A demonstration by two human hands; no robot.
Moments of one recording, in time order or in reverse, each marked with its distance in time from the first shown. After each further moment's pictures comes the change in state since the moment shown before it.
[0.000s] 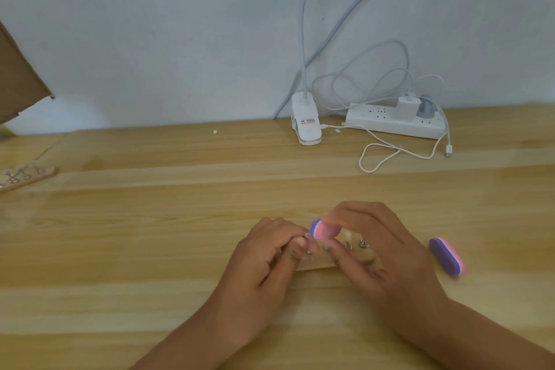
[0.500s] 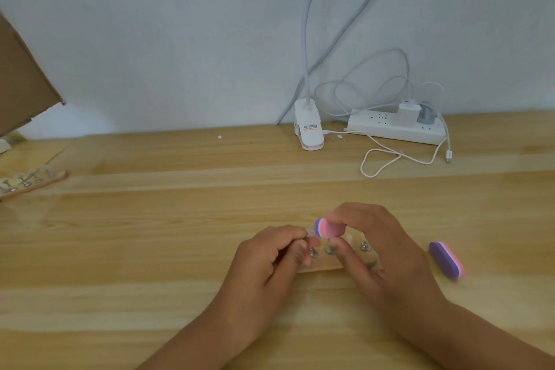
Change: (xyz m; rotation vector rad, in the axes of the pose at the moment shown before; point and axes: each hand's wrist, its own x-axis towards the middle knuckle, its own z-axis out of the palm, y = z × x) left_hand -0.003 0.001 0.000 -0.049 0.014 -0.070; right_hand -0.001 -0.001 0.001 0.009 -0.013 0.029
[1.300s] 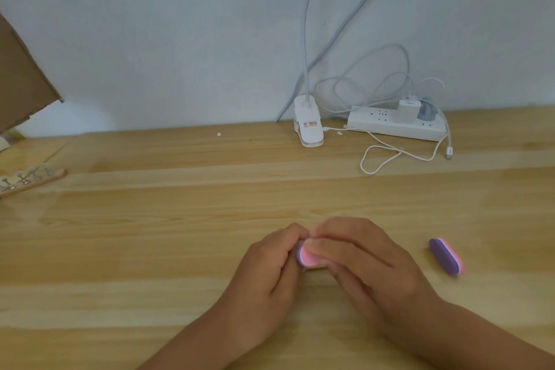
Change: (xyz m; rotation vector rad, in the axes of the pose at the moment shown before) left_hand -0.001 0.005 0.002 0.017 -0.103 0.080; right_hand -0.004 0.001 0.002 0.057 -0.088 -0.210
